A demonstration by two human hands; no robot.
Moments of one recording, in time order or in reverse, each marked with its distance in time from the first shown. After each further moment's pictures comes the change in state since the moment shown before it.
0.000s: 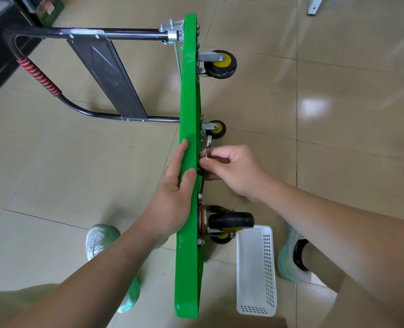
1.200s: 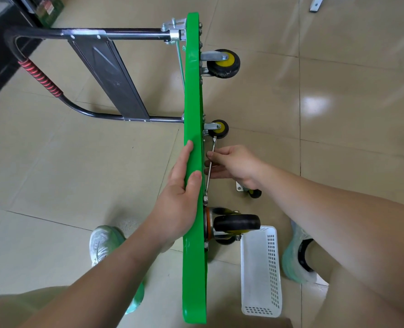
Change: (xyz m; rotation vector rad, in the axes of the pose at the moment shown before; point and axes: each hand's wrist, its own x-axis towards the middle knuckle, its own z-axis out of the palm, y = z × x) left_hand 0.003 -0.005 0.000 0.028 -0.019 -0.030; right_hand 0.054 0.033 -0.014 0.134 0.033 0.357
